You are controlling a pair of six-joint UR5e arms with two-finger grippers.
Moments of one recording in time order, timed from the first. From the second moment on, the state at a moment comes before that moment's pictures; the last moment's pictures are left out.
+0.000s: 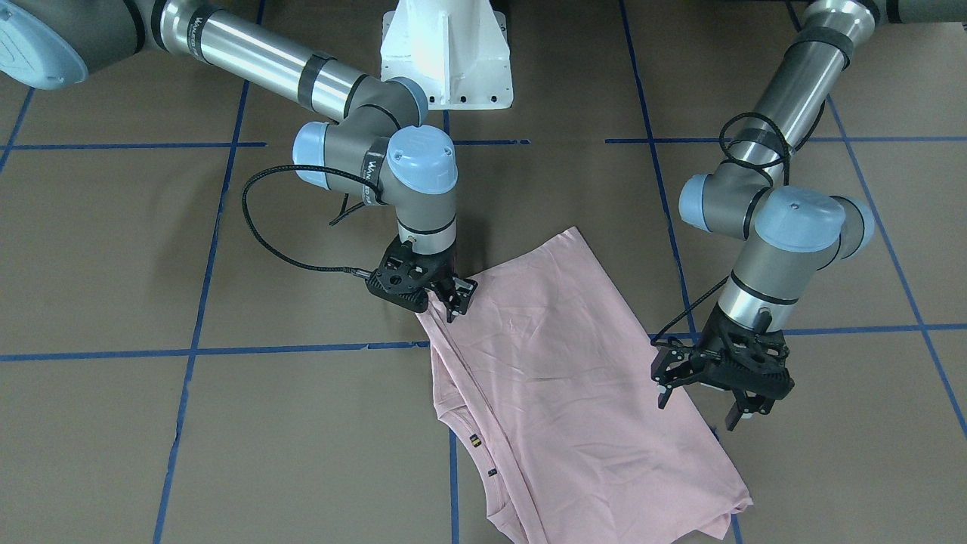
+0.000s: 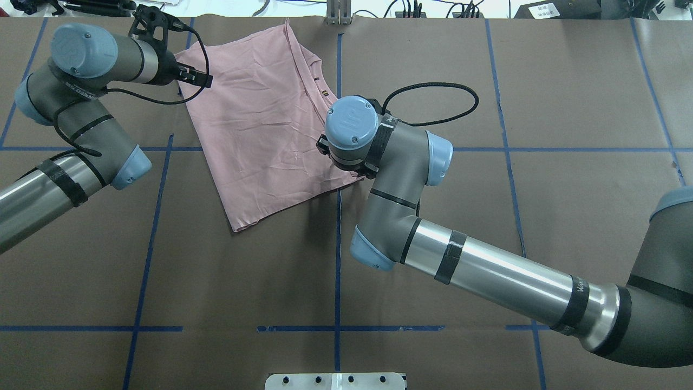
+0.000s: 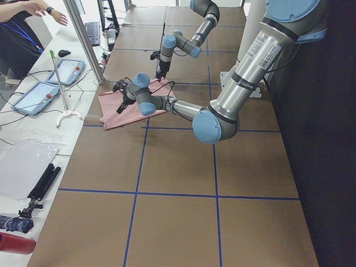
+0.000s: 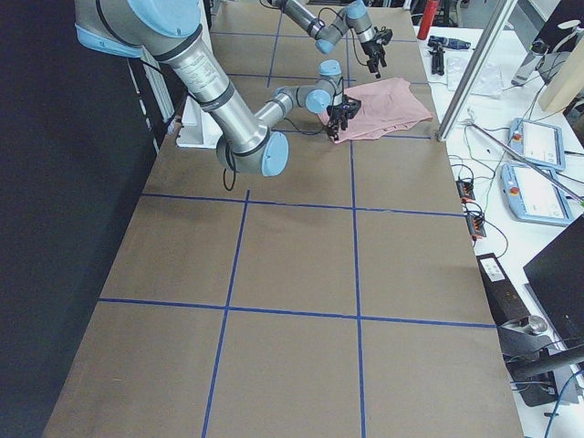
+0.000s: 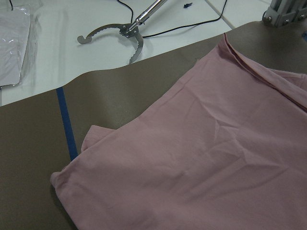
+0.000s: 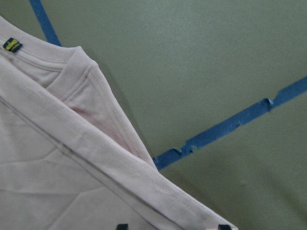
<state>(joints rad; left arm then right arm) -0.91 -2.16 -1.17 -2.45 -1.79 -0.65 0.54 -0.66 1.21 -1.32 1.71 1.70</state>
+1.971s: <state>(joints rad) -0.91 -2.16 -1.17 -2.45 -1.79 -0.65 0.52 -0.65 1.19 -1.31 1.66 1.75</state>
